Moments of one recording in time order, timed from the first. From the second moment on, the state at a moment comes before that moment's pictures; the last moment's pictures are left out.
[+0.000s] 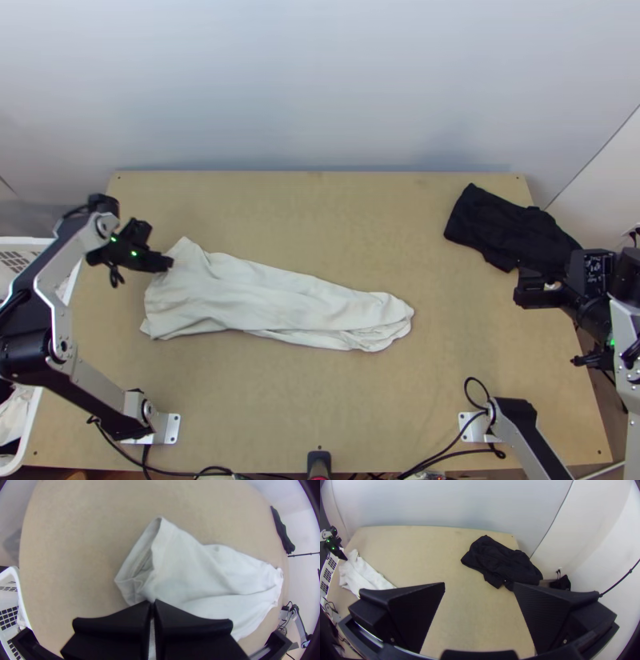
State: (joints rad) left arm 0.27 1.74 1.26 -0.87 0.26 0.41; right arm -0.06 0.81 1.24 -1.09 0.01 -0.15
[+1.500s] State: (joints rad) left arm -1.13 2.18 2.29 -0.87 0.31 -0.01; right arm -0.41 0.52 1.05 -1.10 0.01 -0.25
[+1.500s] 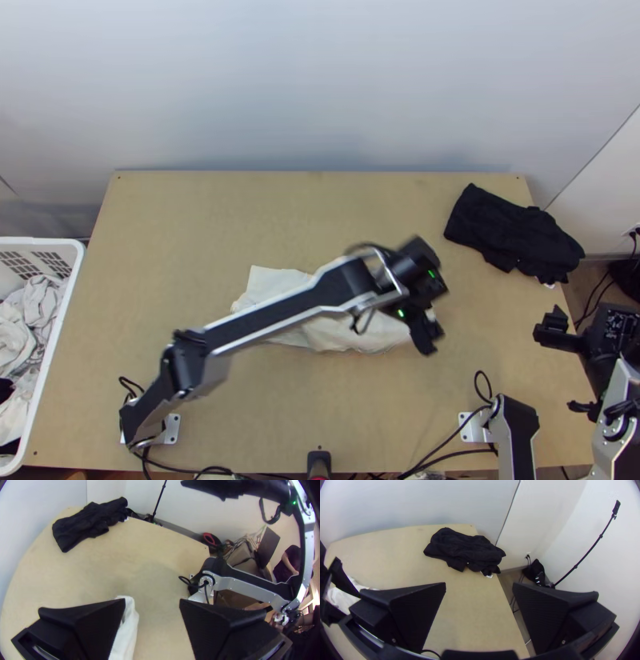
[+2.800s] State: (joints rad) left arm -0.57 1.61 1.61 -1.14 0.03 0.10; right arm 0.33 1.17 1.19 -1.06 -0.17 -0.12
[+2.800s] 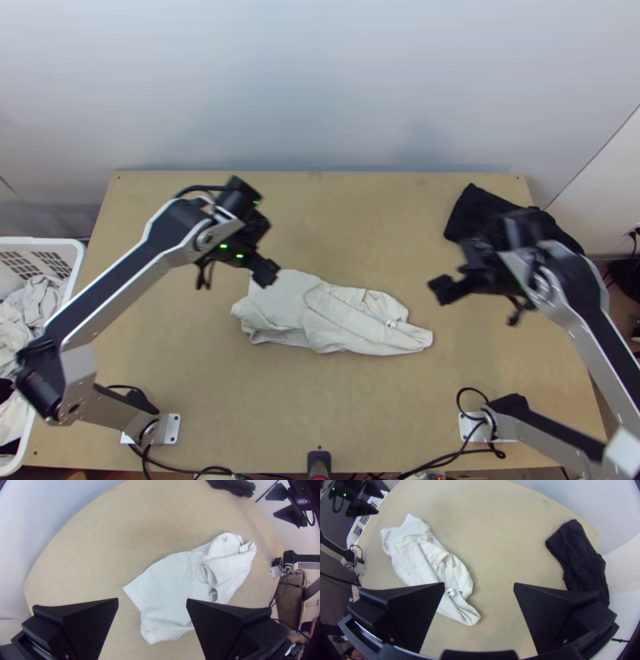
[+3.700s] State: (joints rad) left arm -0.25 1.28 1.21 -1.10 0.03 0.08; right arm 0.73 1.99 1.80 -0.93 -0.30 -0.18
